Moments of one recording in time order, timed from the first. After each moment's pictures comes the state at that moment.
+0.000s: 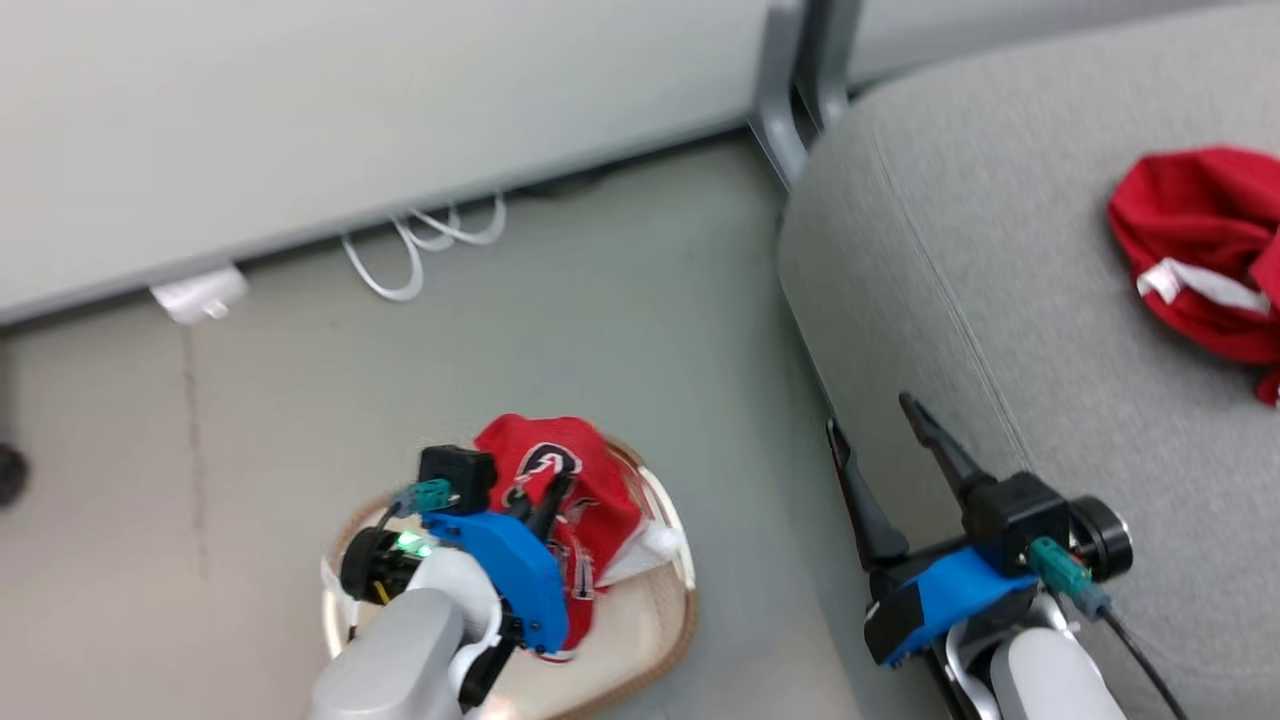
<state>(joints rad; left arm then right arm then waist) -0.65 0.05 -0.69 1.00 -0.65 -0.13 -0.13 -0.22 -0.05 0.16 0.22 -0.02 0.13 -0.12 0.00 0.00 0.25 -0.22</state>
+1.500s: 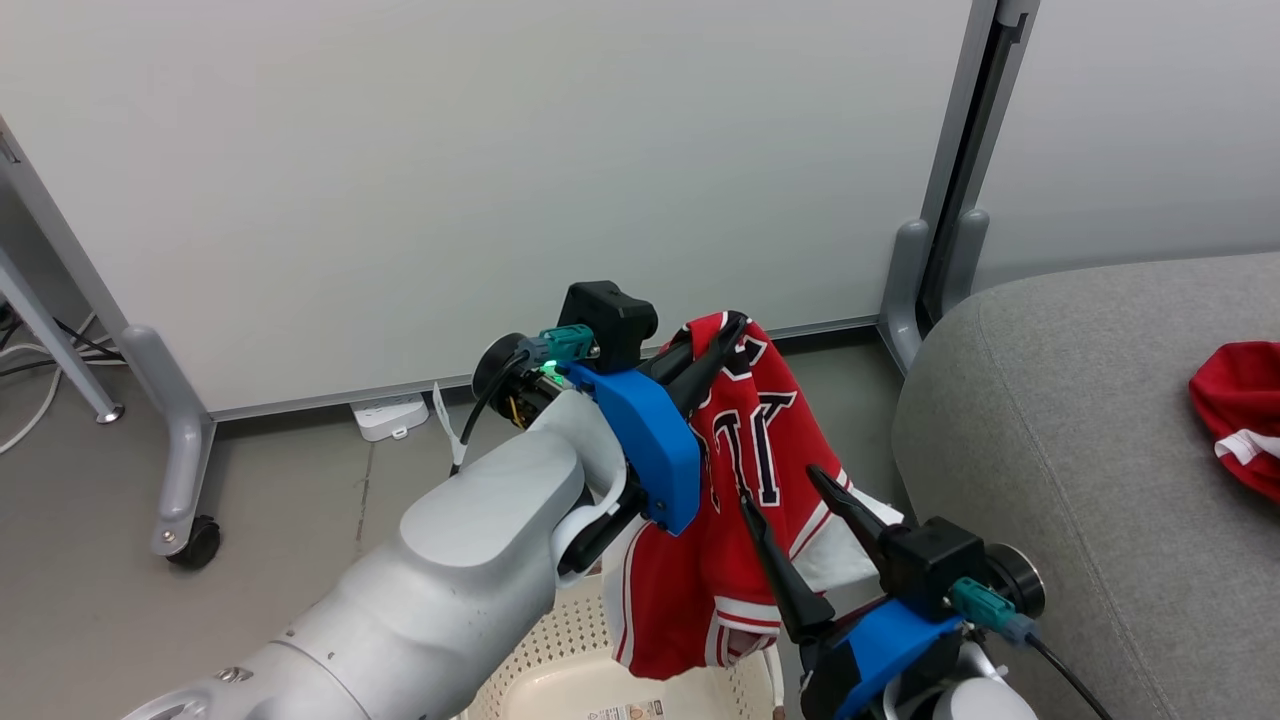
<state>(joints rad) -0.99 0.05 -1.19 0.79 -1.00 -0.08 -0.18 -0.14 -0.05 0.31 0.18 0.09 0.13 -0.04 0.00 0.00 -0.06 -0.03</state>
